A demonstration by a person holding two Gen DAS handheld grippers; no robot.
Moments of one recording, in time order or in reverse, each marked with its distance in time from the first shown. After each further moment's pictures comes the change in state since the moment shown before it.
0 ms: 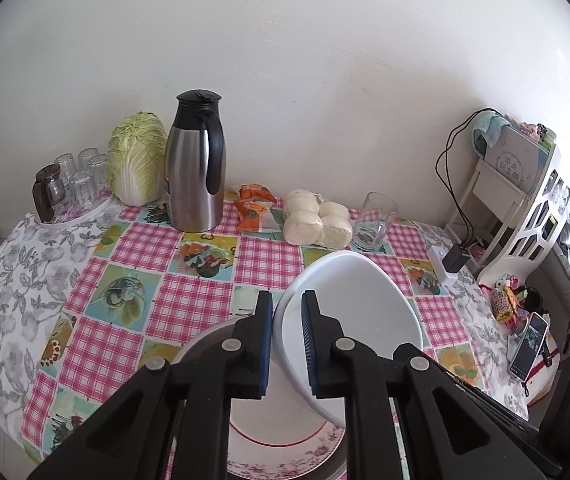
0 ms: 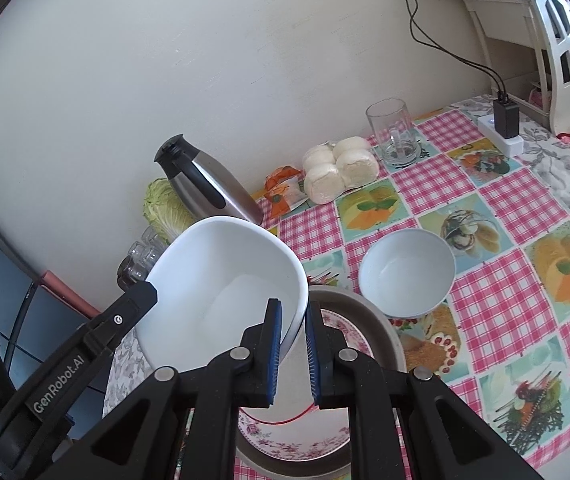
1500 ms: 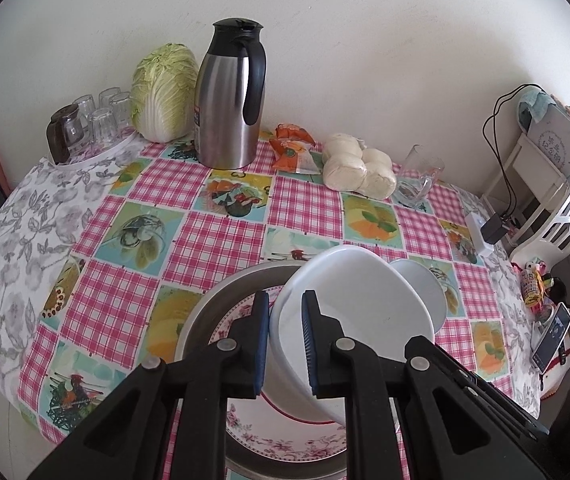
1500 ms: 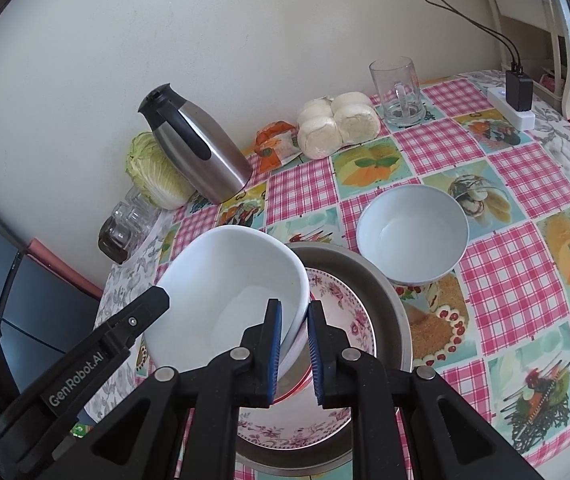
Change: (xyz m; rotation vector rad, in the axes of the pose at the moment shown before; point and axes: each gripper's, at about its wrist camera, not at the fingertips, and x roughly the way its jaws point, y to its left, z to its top) left arm 0.042 0.033 -0.028 -0.081 0.184 0.094; right arm 0.043 0.001 -0.023 -0.046 0.133 -0.038
